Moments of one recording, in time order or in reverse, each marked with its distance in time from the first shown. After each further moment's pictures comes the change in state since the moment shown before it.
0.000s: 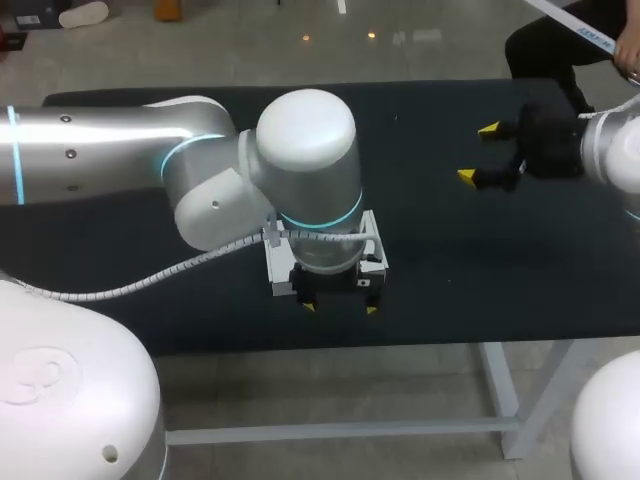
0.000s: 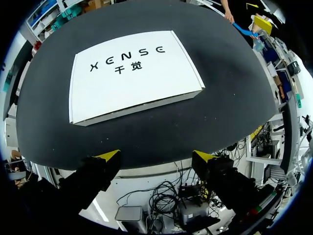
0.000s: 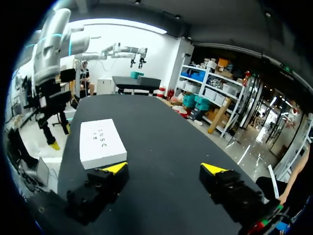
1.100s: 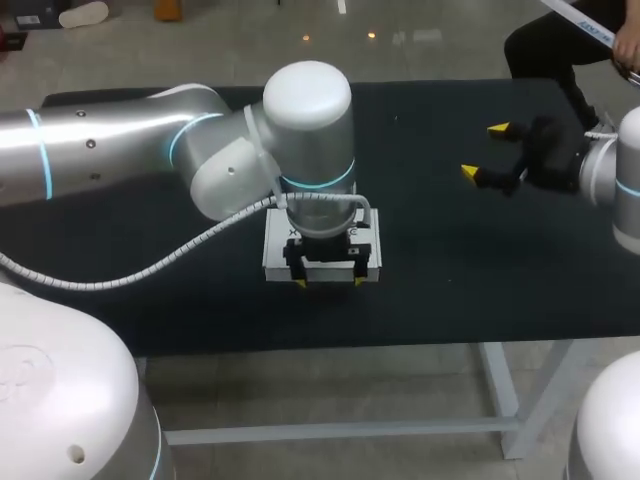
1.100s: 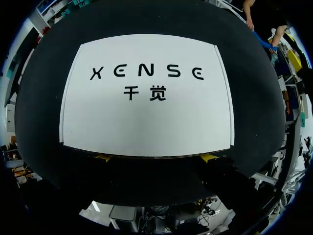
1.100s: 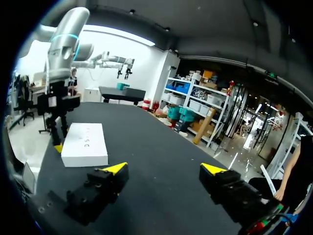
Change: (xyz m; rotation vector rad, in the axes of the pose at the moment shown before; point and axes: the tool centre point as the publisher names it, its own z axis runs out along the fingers) left arm -0.028 -0.063 0.035 -0.042 -0.033 -0.113; right arm -0.027 -0.023 0.015 -0.127 -0.123 0.040
